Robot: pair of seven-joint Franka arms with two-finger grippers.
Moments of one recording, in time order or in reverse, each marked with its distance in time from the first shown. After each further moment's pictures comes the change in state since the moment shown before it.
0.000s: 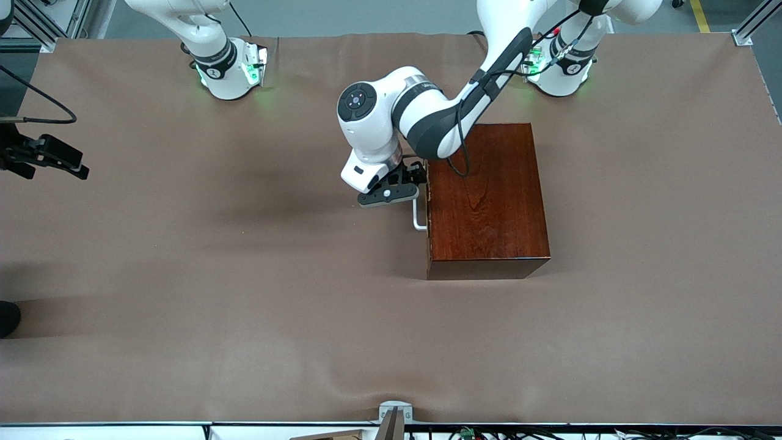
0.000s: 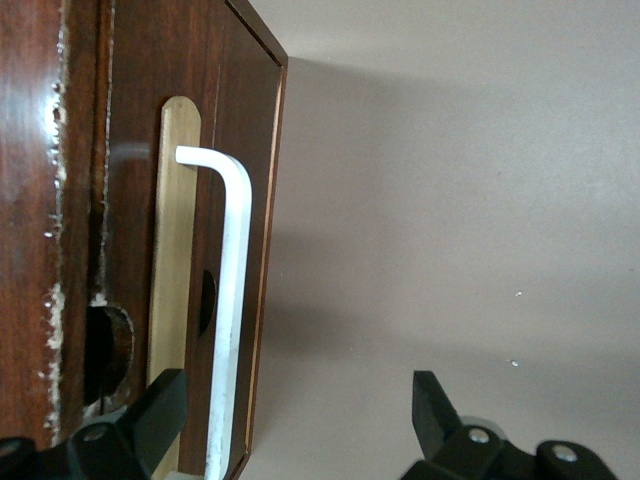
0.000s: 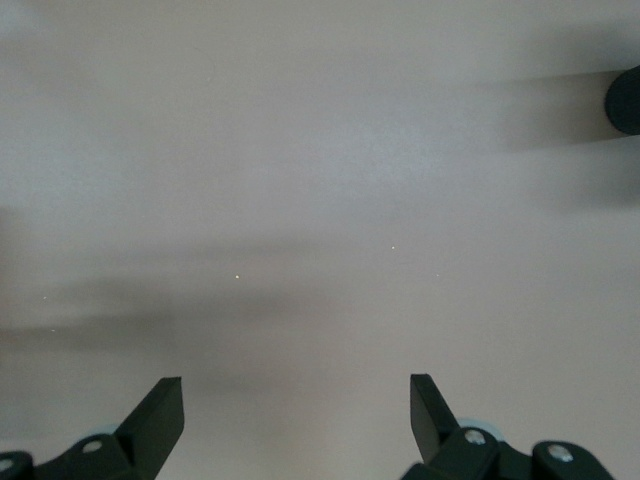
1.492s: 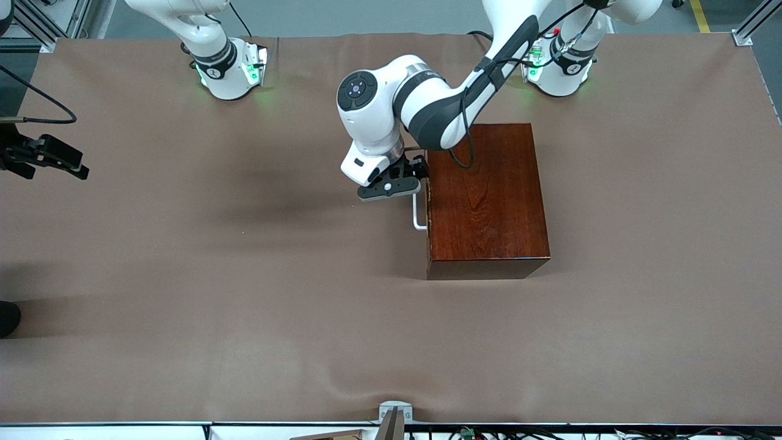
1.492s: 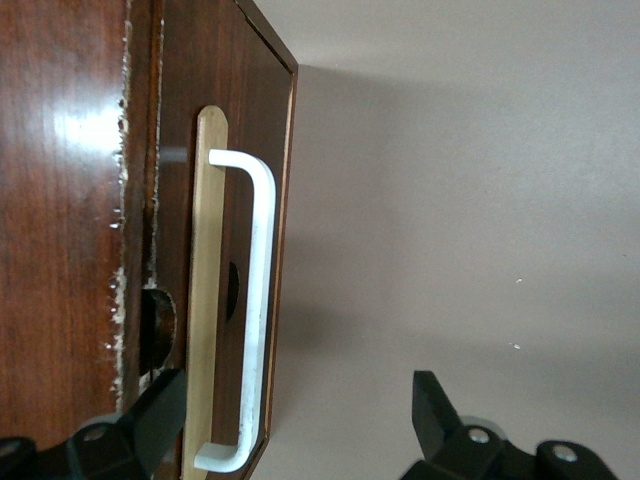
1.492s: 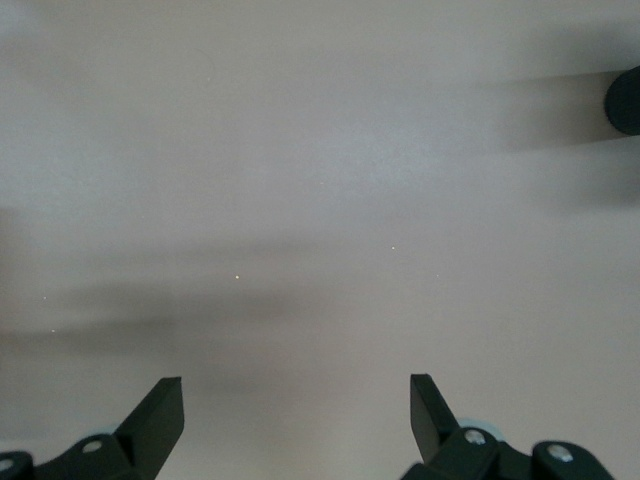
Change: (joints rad) left arm 0.001 -0.033 -0.004 -0.001 0.000 -0.038 0.027; right arm 0.000 0.000 0.000 0.000 0.000 0.001 0.000
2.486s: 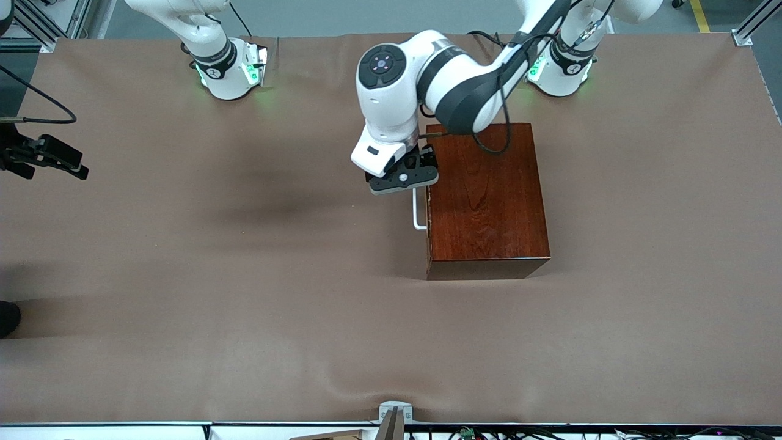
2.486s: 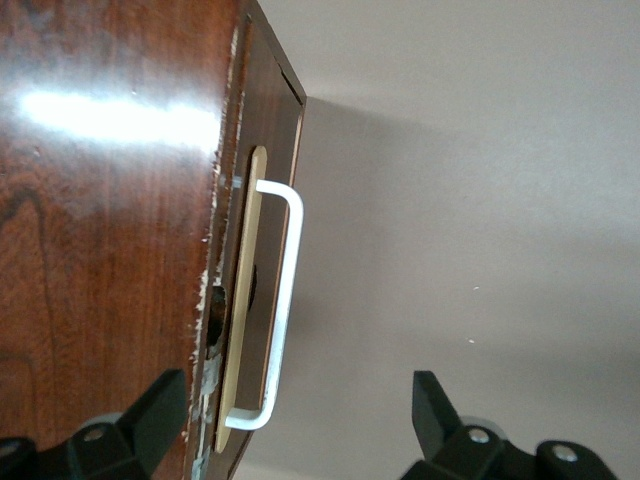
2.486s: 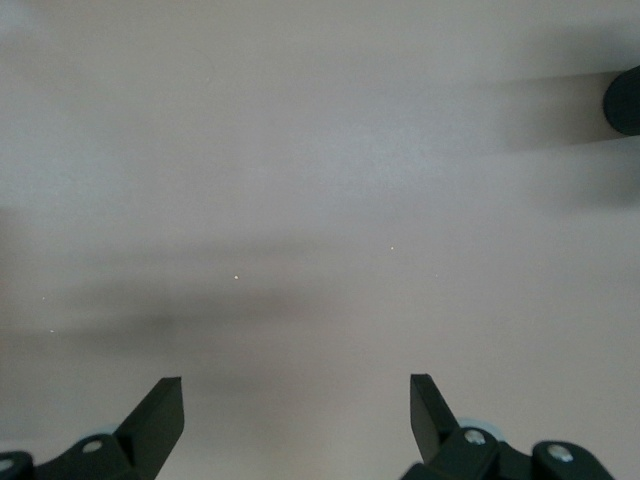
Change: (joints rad) left arm 0.037 -0.093 -0.003 -0.010 -0.054 -0.008 0.002; right arm 0.000 0.000 0.000 0.000 -0.002 0.000 0.000
